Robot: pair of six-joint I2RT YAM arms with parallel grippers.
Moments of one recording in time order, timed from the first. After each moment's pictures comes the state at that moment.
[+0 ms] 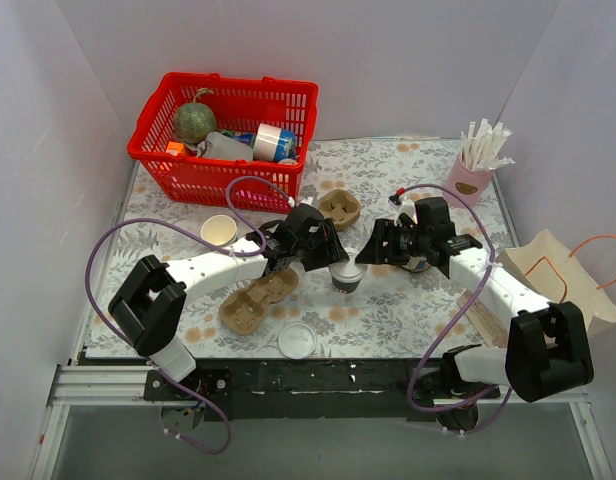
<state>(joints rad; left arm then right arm) -0.84 1.62 1.09 -0.20 0.03 -0.97 0.33 1.29 0.77 -0.26 -0.60 0.39</state>
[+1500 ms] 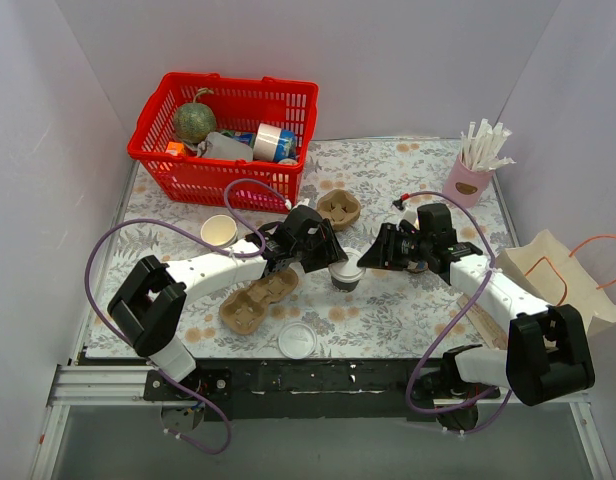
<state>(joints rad) -0.83 1.61 1.07 -0.18 0.02 -1.02 0.32 1.25 0.69 -0.19 -0.65 0.51</state>
